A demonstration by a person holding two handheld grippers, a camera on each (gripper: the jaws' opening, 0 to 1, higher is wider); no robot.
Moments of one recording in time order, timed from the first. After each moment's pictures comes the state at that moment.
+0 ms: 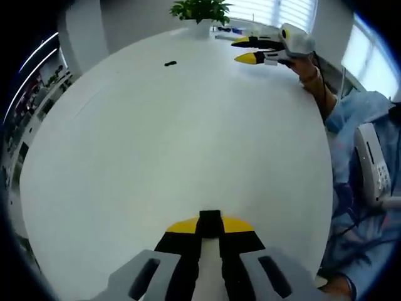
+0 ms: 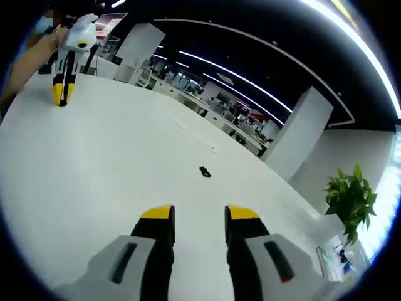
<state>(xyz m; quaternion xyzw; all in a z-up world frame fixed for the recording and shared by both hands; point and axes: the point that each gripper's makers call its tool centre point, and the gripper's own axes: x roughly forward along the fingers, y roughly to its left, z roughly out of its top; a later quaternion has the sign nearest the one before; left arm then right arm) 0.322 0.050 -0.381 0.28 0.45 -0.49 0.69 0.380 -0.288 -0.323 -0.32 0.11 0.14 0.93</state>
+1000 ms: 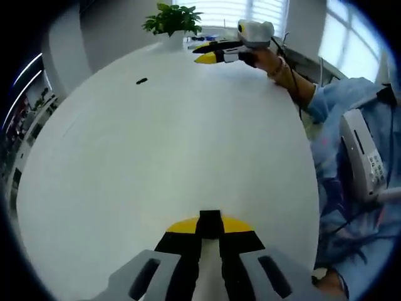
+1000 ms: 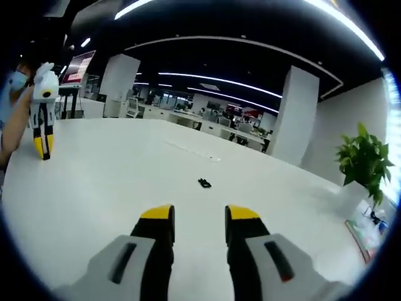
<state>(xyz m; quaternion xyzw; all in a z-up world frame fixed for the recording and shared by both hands) 0.287 0.035 -0.380 0.29 0.40 -0.55 0.67 0.393 -0.286 -0.317 -0.17 0.10 0.17 0.97</state>
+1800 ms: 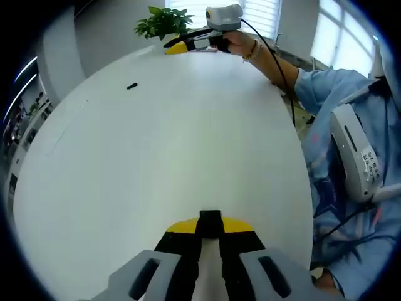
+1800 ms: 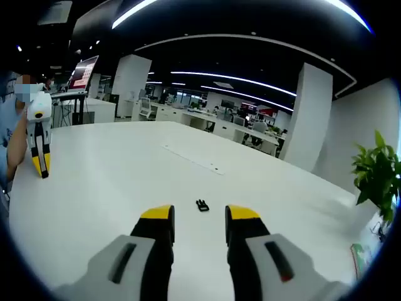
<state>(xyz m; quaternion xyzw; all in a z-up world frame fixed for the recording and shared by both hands) 0.283 0.031 -0.380 0.28 0.39 -0.57 0.66 0.445 -0.271 -0.286 -0.17 0.12 0.24 0.95</state>
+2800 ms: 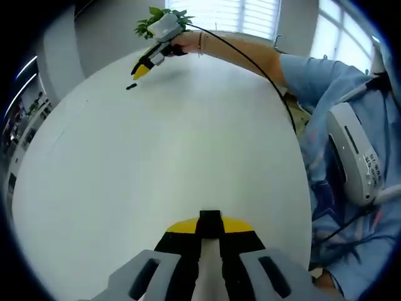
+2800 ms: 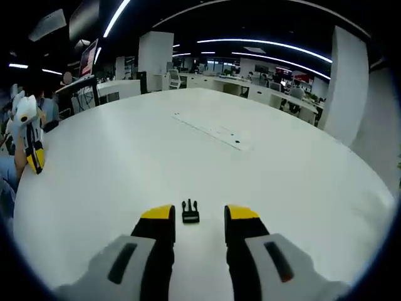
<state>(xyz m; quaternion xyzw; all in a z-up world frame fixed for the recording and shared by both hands) 0.281 0.031 -0.382 0.28 0.39 -0.57 0.66 0.544 -0.264 -0.355 -0.16 0.25 0.34 0.90</state>
